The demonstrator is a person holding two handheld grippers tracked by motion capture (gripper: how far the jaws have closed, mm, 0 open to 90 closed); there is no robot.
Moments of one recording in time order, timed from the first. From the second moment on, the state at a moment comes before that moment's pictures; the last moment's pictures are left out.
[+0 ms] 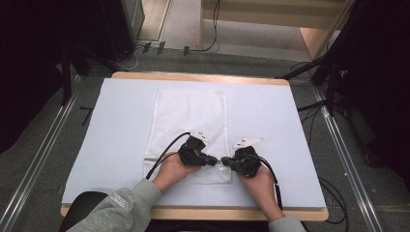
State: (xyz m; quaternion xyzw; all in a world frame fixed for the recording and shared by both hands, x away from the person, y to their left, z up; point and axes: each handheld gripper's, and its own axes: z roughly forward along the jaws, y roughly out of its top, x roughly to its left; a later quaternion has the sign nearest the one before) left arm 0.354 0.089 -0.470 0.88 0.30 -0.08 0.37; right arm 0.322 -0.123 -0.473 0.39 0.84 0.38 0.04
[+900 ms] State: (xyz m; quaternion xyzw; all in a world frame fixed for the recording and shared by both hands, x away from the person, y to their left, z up) left arm 0.364 0.112 -0.460 0.88 0.30 -0.13 0.35; right arm 0.318 -0.126 -0.478 0.37 0.84 0.39 0.06
